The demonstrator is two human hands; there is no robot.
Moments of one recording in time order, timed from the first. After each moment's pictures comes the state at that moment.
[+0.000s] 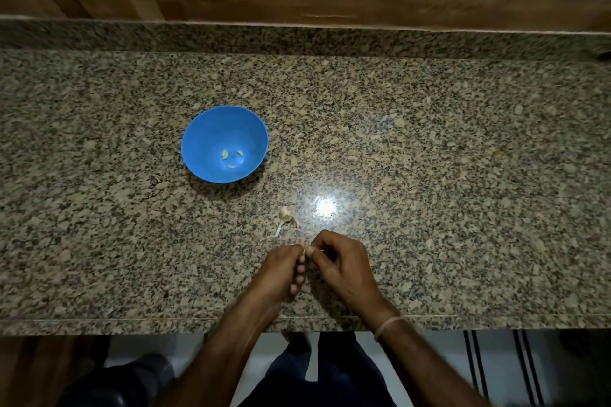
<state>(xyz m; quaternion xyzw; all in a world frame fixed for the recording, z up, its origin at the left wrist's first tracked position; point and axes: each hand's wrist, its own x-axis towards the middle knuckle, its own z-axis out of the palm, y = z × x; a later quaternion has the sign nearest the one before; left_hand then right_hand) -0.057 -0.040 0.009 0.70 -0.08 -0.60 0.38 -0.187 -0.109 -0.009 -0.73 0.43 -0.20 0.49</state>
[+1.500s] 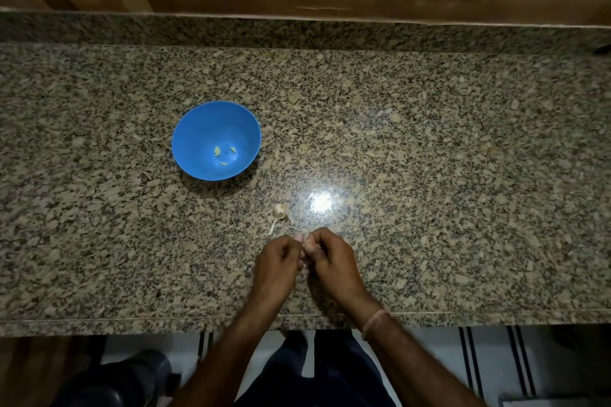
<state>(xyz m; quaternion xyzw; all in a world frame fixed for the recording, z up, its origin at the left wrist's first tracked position) -0.066 -0.040 -0.002 0.79 -0.23 -0.45 0.35 -0.179 -0.101 -0.005 -0.64 0.48 -0.18 0.57</state>
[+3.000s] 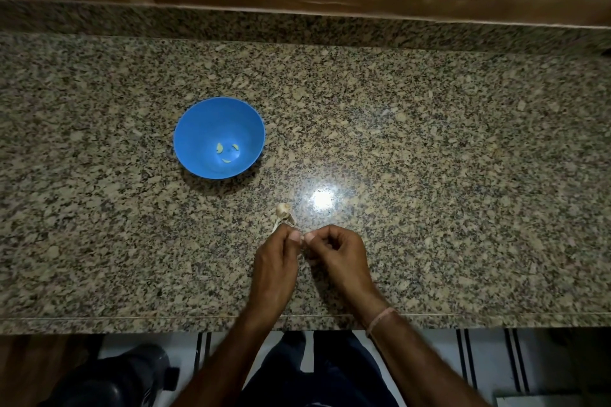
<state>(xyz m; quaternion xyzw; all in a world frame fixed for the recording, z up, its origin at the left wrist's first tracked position) -0.062 -0.035 -0.006 0.78 -0.33 -0.35 0.39 -0.177 -0.111 0.001 -0.52 0.52 -0.20 0.65</state>
